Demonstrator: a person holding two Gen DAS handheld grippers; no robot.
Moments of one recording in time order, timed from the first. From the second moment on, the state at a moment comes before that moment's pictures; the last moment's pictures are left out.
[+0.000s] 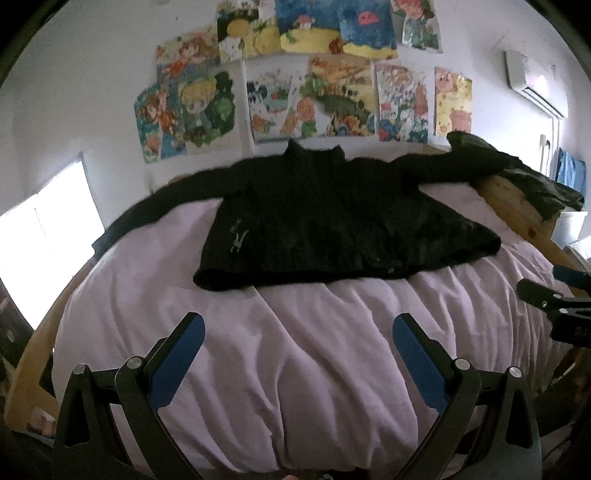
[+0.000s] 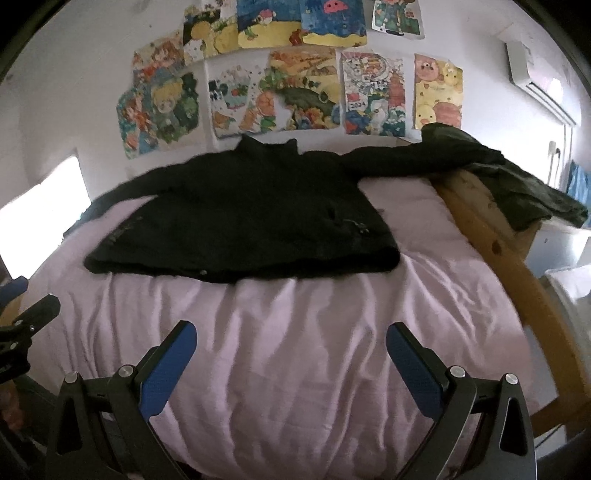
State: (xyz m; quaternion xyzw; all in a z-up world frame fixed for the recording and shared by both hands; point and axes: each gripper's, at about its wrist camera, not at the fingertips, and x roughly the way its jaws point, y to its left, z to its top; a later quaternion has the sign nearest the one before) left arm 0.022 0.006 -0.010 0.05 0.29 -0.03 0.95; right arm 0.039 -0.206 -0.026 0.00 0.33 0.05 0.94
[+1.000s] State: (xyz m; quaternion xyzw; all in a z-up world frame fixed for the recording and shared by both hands) left arm 0.313 -0.071 0.108 0.13 0.31 -0.04 0.94; right arm 0.324 -0.360 0.127 0.01 0.30 0.03 0.95
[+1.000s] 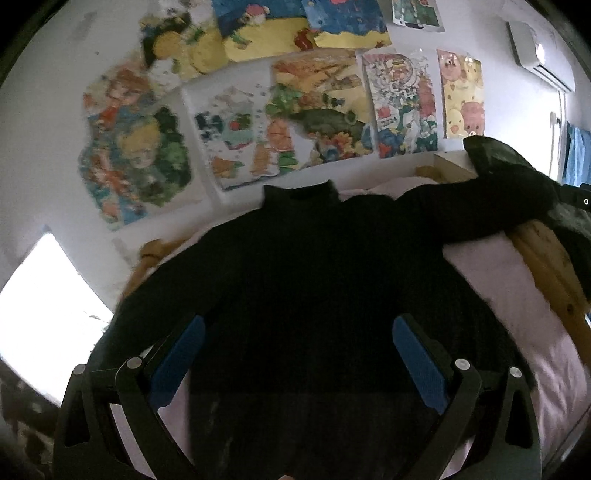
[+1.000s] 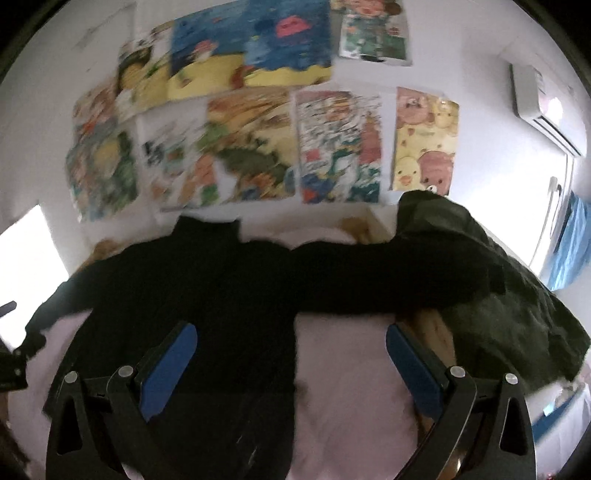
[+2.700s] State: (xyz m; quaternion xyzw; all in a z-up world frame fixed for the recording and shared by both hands) left arm 0.635 -0.188 -0.095 0.02 0.41 -0.15 0.90; right arm 0.478 -0.526 0.037 0.12 0.18 -0.20 0.96
